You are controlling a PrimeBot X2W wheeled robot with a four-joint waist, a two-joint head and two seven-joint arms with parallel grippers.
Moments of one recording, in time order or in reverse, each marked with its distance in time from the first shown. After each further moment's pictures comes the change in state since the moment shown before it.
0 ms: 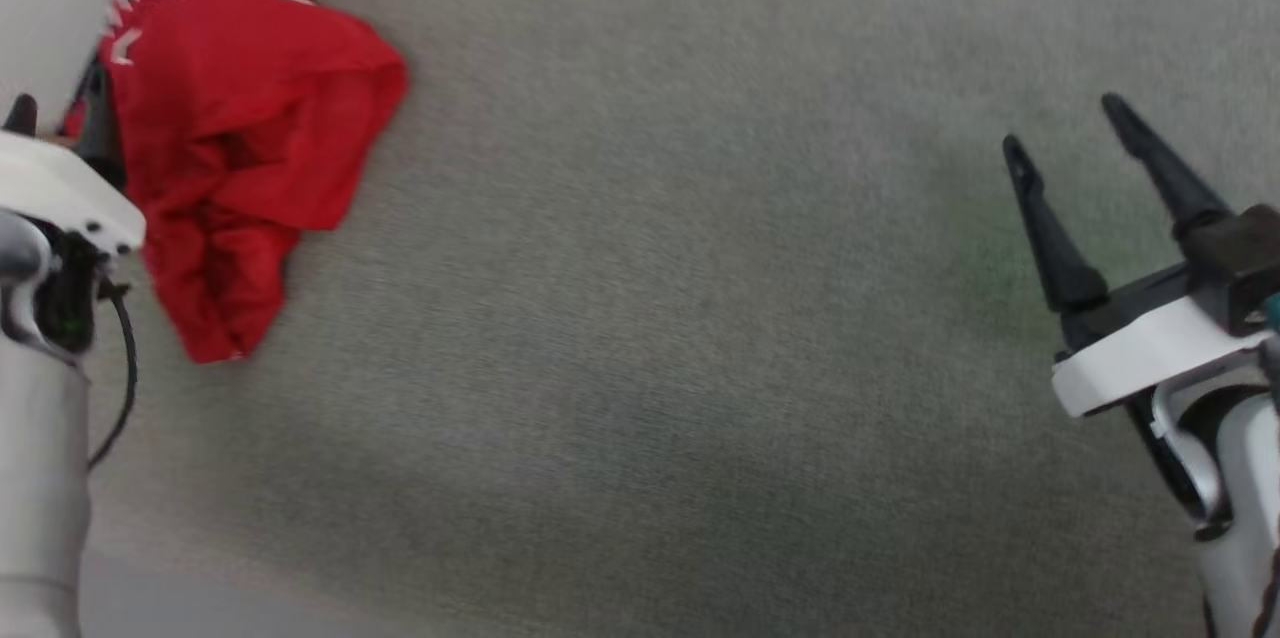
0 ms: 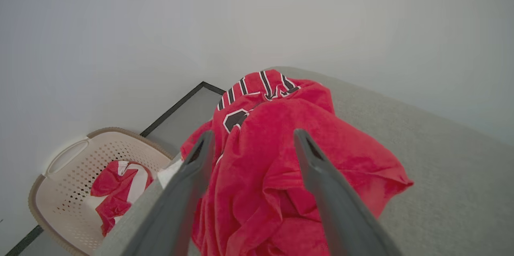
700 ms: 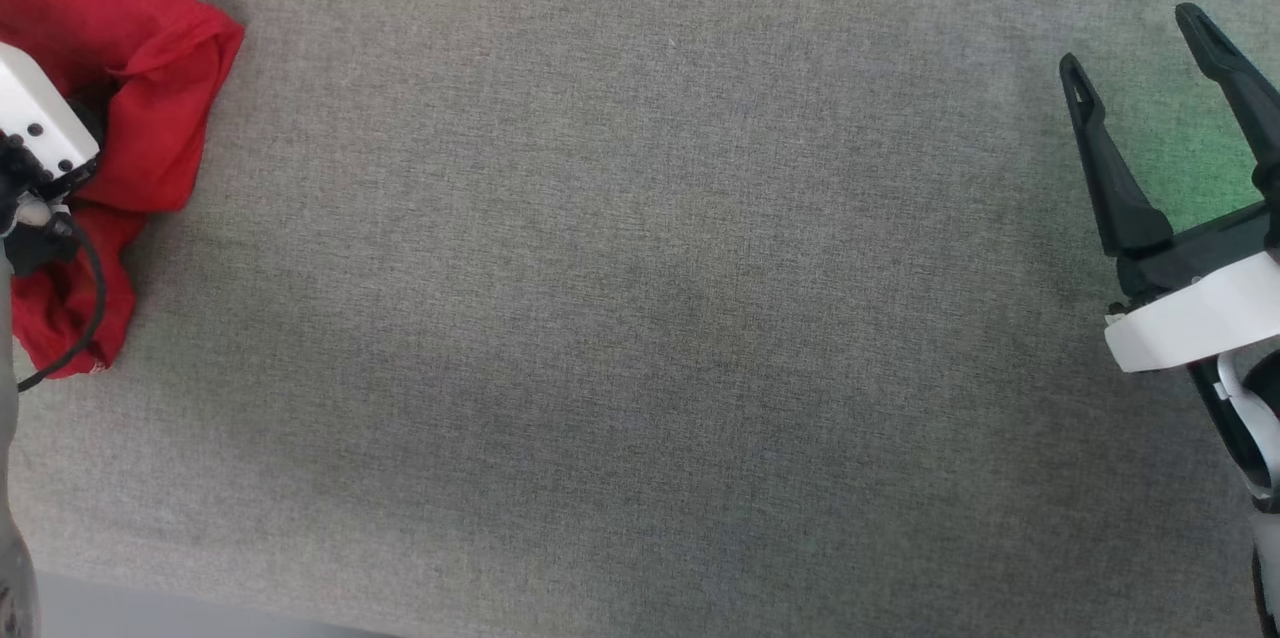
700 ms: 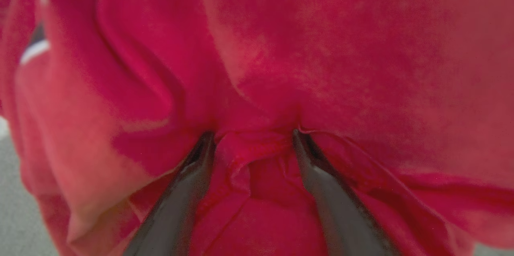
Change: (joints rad) left arm -0.332 0.037 -0.061 0.394 -0.049 0.006 0.510; right arm -0.057 -0.062 -0.028 -0.148 0.000 0.000 0.091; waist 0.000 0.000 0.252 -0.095
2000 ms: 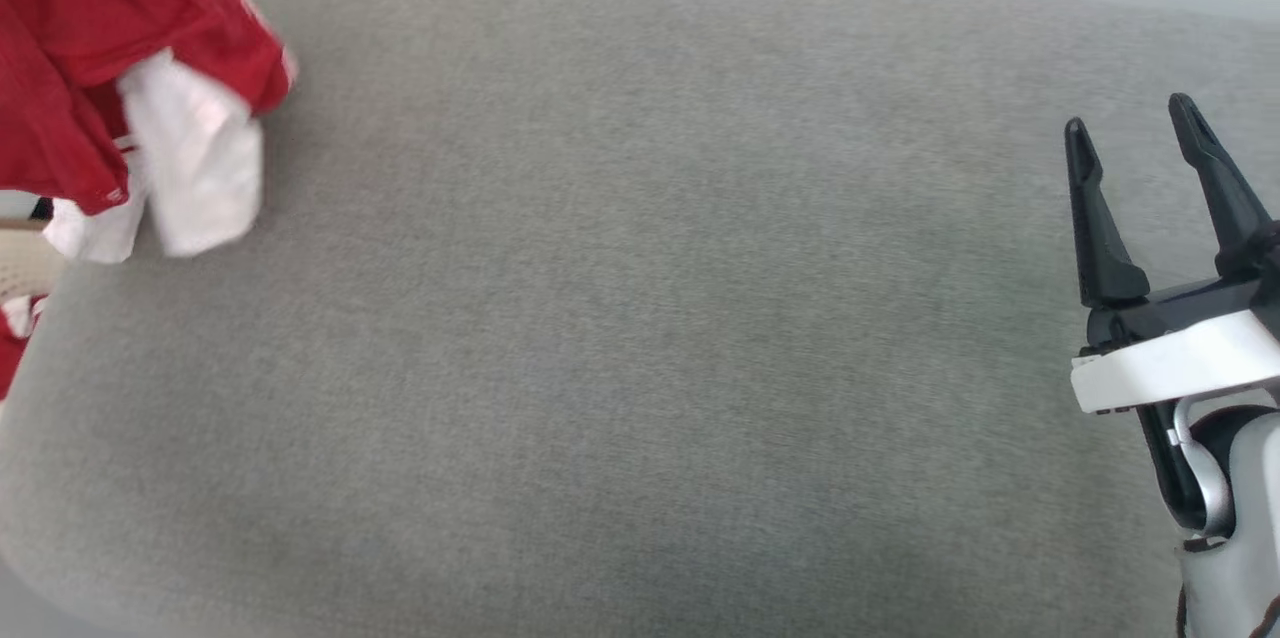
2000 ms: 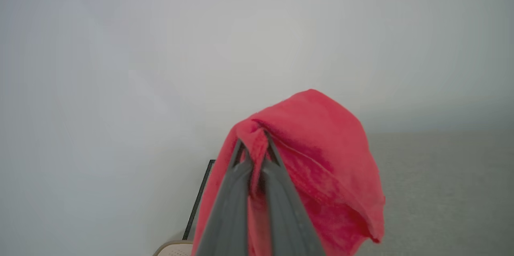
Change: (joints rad) left arm -0.022 0.222 -0.255 -0.676 0.079 -0.034 -0.009; right arm 0.091 0.169 -0.109 0.146 0.017 0.000 -0.170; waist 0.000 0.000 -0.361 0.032
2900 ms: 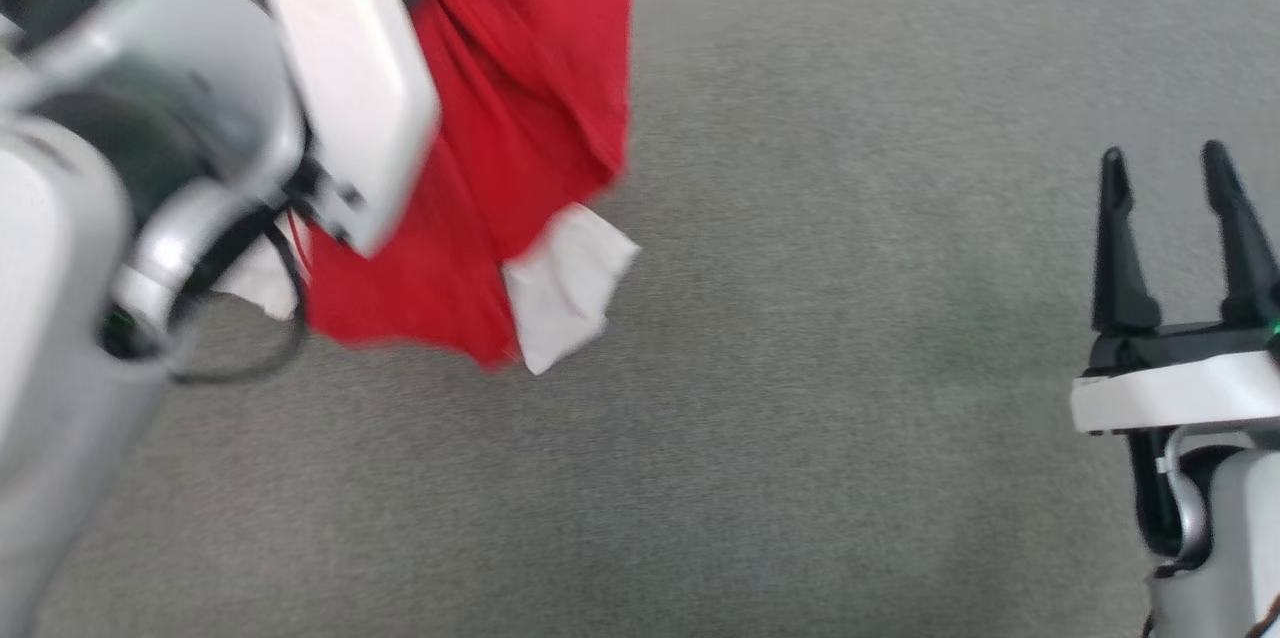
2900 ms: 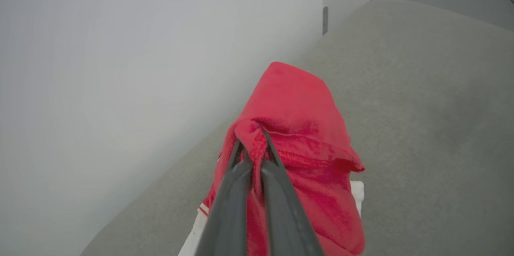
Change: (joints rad) left arm 0.166 -0.079 -0.198 -0.778 -0.079 0.123 0.449; right arm 0.045 0.110 -0.113 0.049 -0.008 0.000 -0.094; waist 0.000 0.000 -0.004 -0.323
